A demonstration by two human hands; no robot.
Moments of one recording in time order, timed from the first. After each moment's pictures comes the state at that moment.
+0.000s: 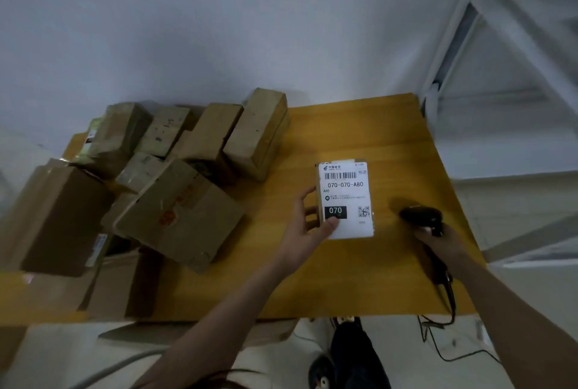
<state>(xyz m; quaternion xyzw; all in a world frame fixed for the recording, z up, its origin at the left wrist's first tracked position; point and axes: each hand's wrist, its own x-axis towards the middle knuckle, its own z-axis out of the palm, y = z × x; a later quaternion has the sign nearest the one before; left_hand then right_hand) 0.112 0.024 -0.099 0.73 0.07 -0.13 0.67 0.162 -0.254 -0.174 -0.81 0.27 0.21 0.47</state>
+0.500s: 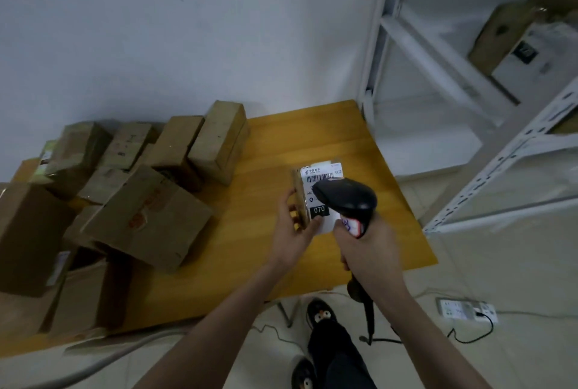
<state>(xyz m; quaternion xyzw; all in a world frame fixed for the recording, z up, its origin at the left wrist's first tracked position) 0.069 -0.026 -0.098 0.76 0.03 -0.05 0.65 0.021 -0.160 -0.006 -0.80 0.13 0.02 0.59</state>
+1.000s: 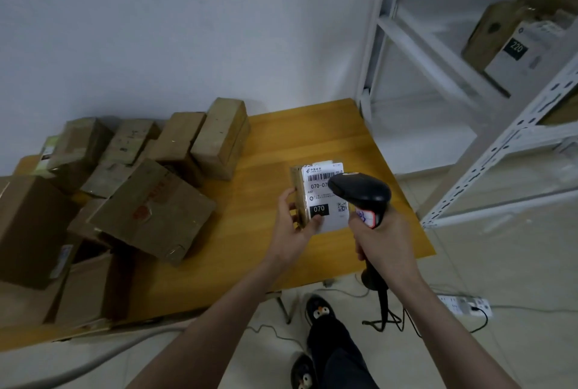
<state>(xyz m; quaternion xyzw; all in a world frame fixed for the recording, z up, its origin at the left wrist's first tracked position) 0.054 -0.015 -0.102 0.76 0.02 -0.07 0.65 0.010 -0.172 -0.010 -0.81 0.13 0.00 0.57</state>
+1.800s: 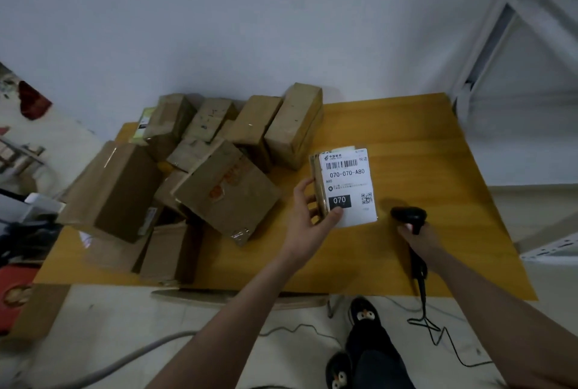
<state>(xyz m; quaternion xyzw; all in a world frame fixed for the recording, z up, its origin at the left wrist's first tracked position) 0.053 0.066 -0.070 0.76 0.08 -0.02 0.65 0.134 -0.170 -0.207 -0.84 0.23 0.22 0.45</state>
